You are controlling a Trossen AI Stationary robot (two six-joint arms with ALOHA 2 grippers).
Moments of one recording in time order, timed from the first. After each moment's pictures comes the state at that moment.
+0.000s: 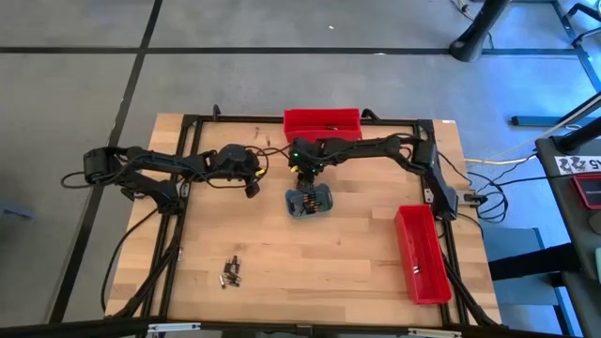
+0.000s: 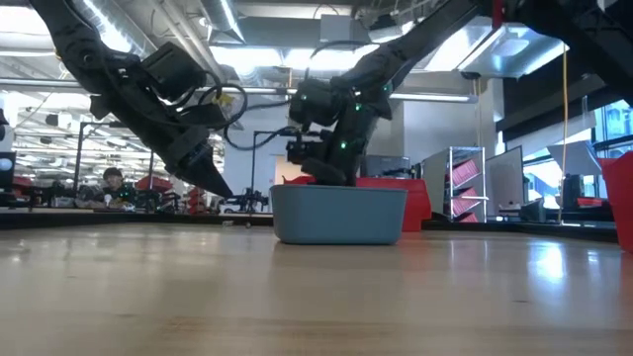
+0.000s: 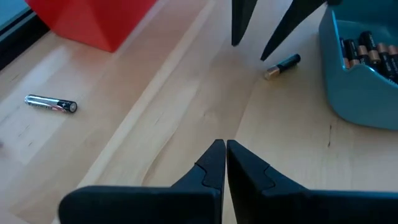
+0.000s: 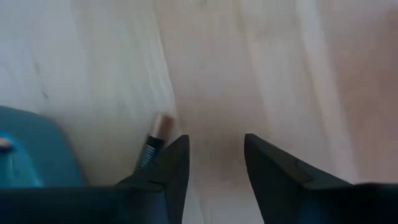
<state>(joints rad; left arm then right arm) 0.38 1.30 0.40 0.22 -0.02 -0.01 -0.28 2.16 1.56 -0.52 -0.06 -0.05</state>
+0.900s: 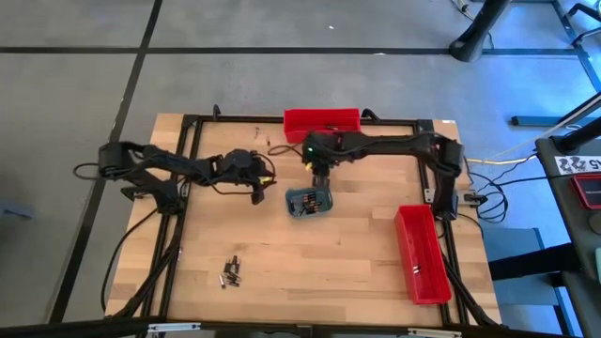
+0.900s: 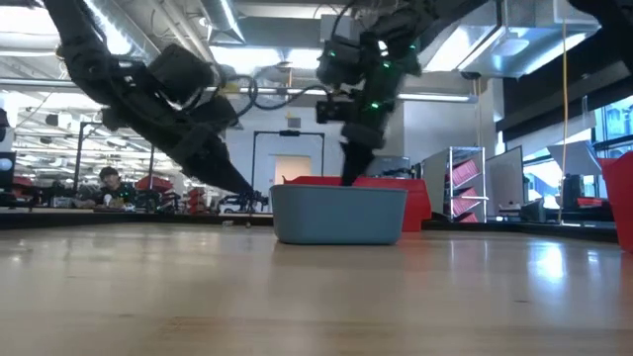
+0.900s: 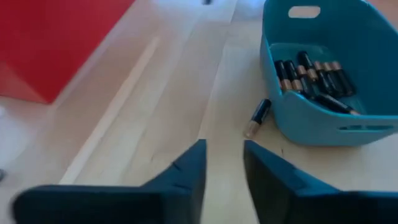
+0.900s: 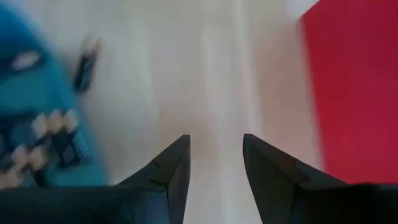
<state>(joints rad) 0.32 1.44 0.40 0.45 0.07 0.05 -0.27 1.93 1.46 -0.65 0.09 -0.21</state>
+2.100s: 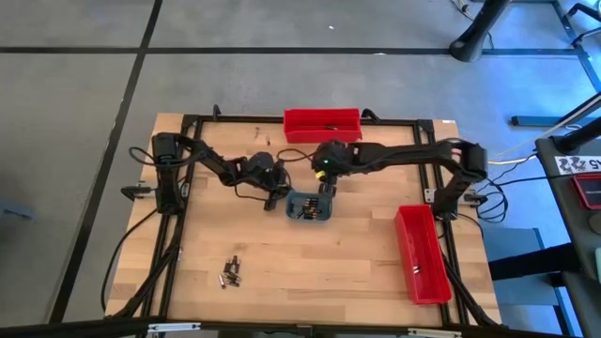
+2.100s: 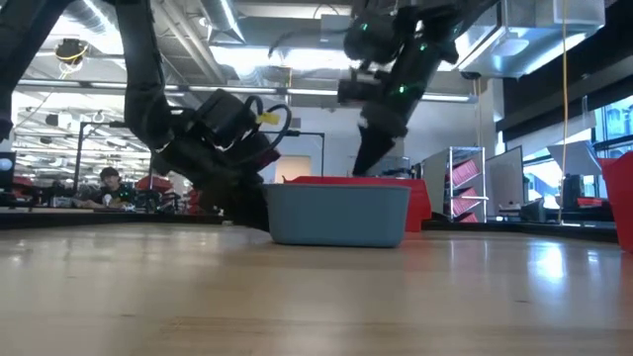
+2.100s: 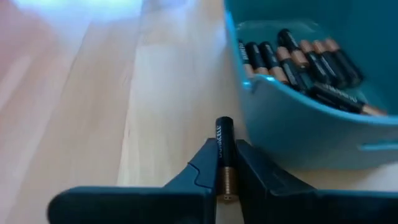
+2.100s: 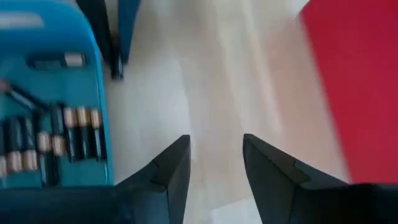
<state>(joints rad) 0.34 1.91 0.58 0.67 0.34 0.26 -0.20 1.74 1.22 -0.48 0.15 -0.08</state>
